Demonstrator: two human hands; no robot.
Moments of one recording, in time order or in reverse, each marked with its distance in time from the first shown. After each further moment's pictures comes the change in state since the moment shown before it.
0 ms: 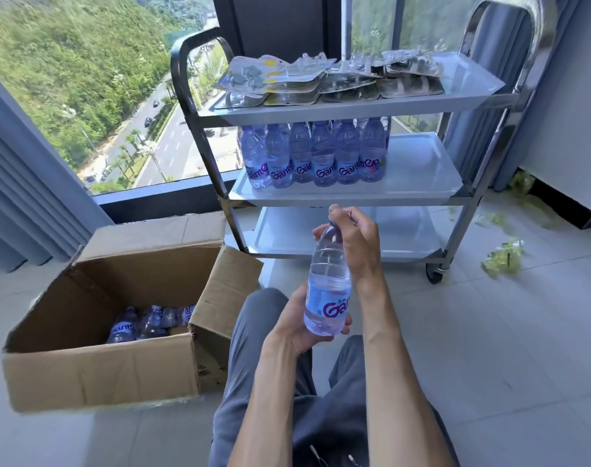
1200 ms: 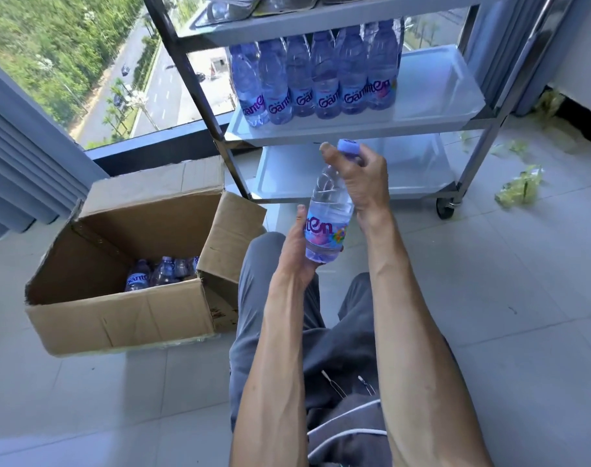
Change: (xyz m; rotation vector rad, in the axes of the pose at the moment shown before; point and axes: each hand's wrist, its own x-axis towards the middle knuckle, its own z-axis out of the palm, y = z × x) left_hand 0.000 0.006 -0.004 -0.074 -0.066 0.216; right_hand 0.002 0.022 0.004 -0.037 0.097 0.063
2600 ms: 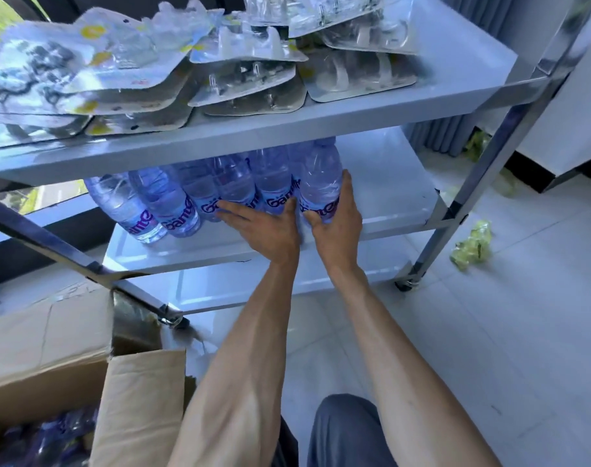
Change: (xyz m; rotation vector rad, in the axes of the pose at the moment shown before) left_hand 0.384 0.091 0.078 0.880 0.940 0.468; right_hand 0.302 0.070 -0.048 -0.449 0.312 -0.263
